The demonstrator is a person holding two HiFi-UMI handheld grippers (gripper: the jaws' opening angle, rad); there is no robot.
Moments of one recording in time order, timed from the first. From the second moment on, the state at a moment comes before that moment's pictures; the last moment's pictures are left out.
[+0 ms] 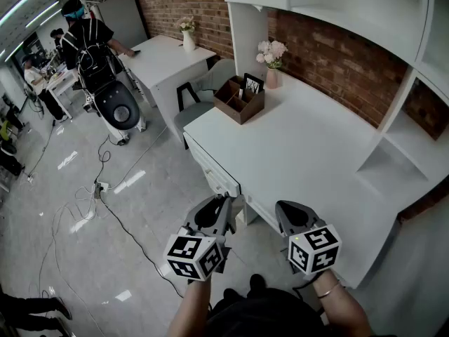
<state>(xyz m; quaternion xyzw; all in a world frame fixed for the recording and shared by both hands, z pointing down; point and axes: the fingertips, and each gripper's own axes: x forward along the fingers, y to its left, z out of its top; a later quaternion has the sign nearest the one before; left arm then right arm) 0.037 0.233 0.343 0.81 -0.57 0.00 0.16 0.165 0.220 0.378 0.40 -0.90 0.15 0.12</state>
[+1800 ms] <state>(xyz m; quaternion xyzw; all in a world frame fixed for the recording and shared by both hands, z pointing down) -0.081 0.038 0.381 0.81 -0.55 0.01 0.20 0.049 0.034 0.421 0.45 -0.86 0.19 0.16</state>
